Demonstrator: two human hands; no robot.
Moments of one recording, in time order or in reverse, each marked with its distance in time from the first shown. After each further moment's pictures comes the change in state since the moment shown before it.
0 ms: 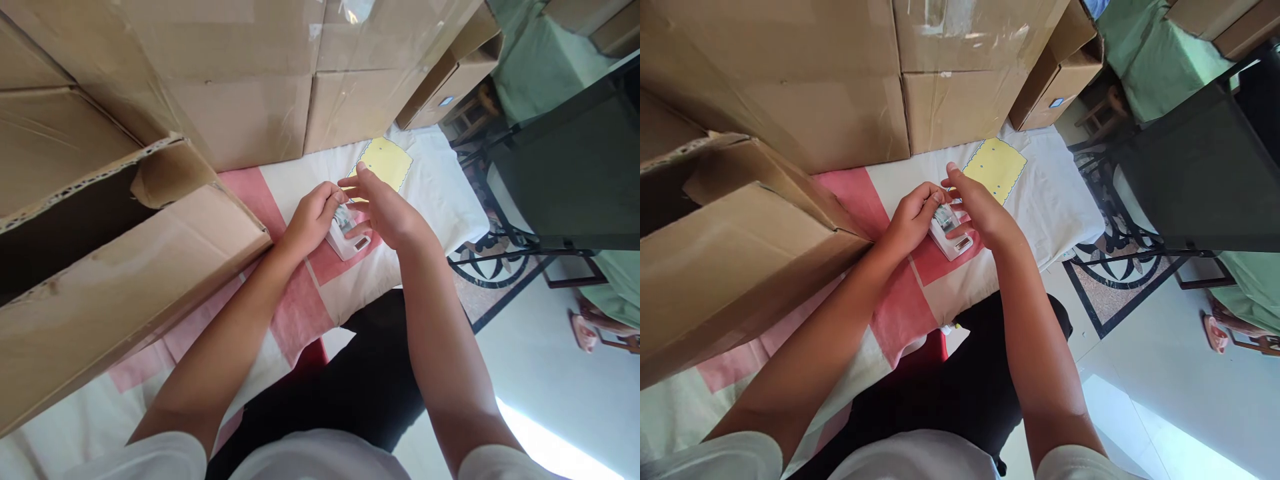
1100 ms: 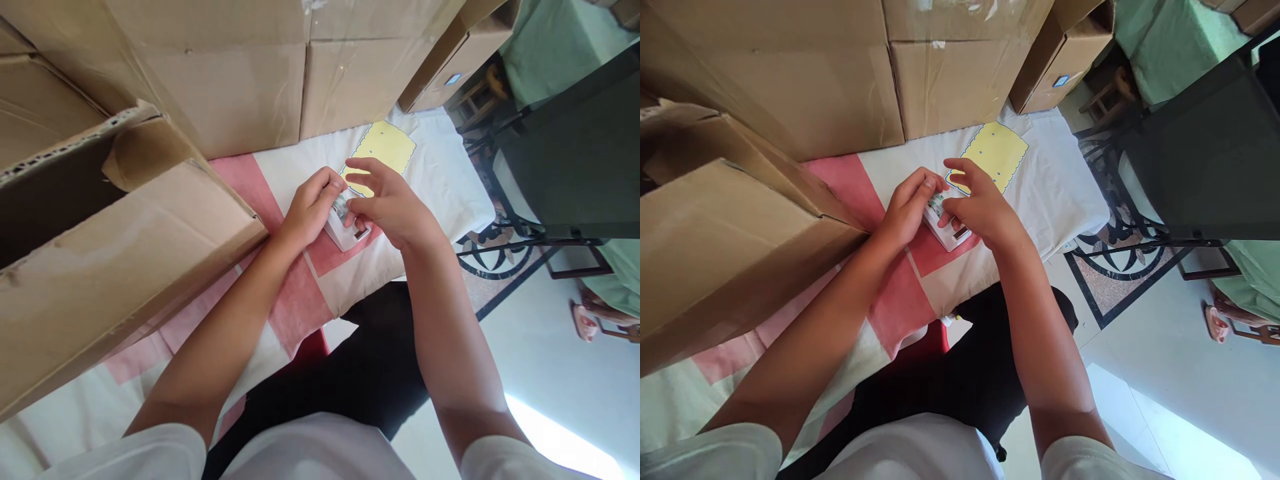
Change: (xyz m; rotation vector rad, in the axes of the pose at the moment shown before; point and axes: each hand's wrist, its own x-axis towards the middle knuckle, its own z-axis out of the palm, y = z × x) left_hand -0.003 0.004 0.001 -0.046 0.001 -0.027; right_hand -0.014 0.008 -0.002 -0.074 0.058 -0.093
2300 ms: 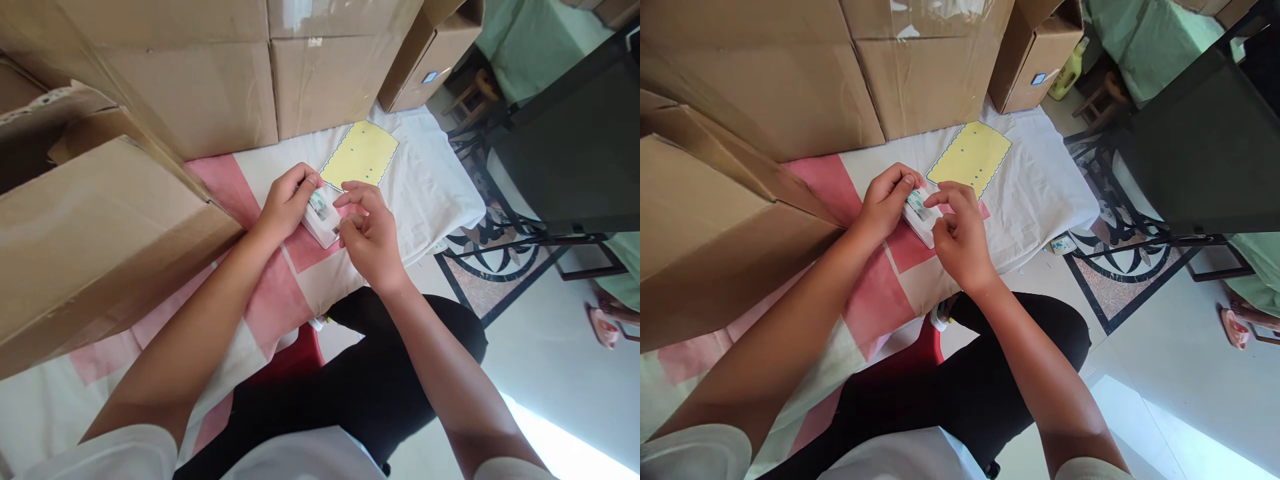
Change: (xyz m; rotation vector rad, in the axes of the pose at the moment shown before) left_hand 0.004 -0.010 0.003 0.145 0.042 0.074; right_hand -0.050 0.049 0.009 -0.081 0.216 -0.368
